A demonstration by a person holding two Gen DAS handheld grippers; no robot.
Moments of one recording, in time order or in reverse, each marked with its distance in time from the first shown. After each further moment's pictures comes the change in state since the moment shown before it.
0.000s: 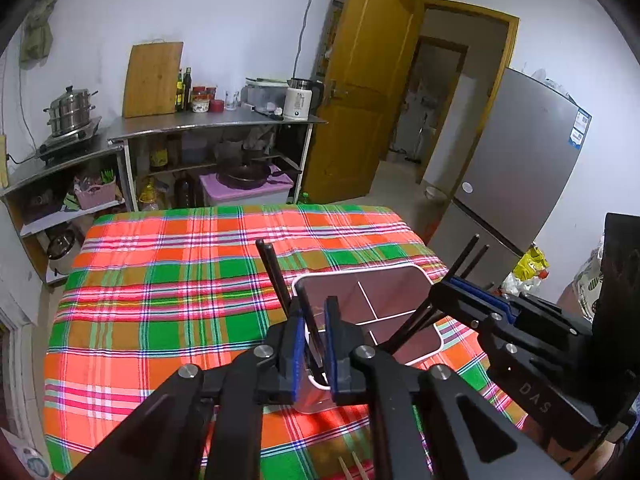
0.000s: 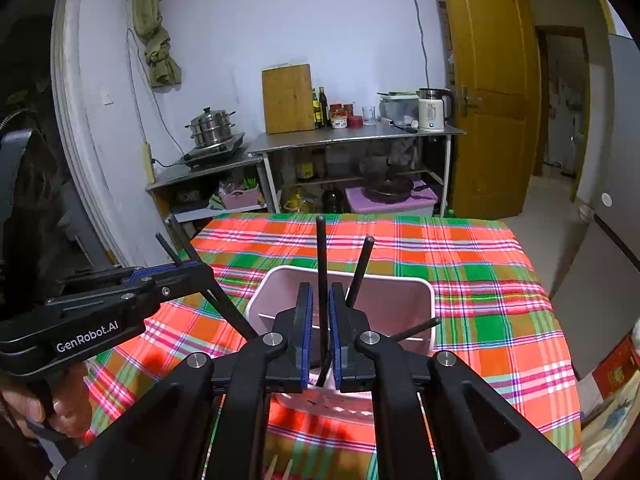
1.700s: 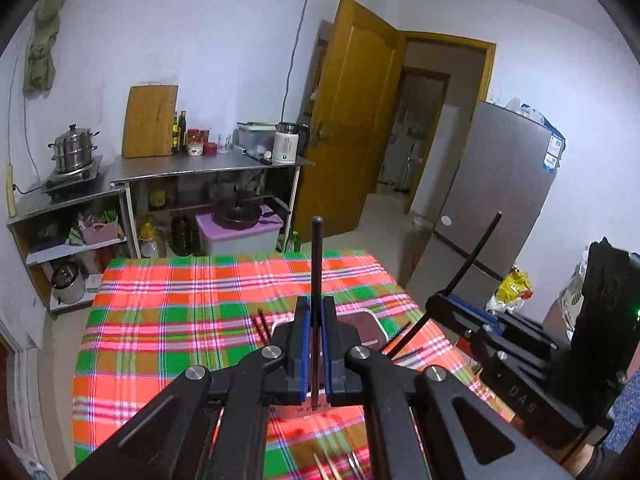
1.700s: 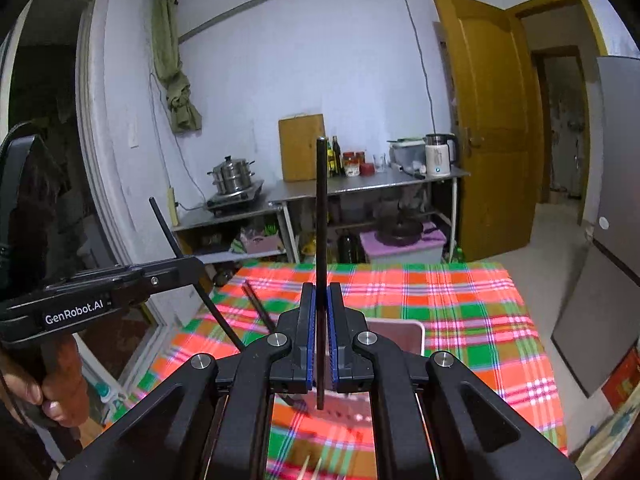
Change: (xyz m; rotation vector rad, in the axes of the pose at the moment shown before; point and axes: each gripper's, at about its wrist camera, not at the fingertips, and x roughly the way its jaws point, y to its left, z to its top) left arm -0.099 -0.031 0.039 0.024 -0.120 -0.030; right arm -0.079 0.009 0.027 0.012 -0.162 0.053
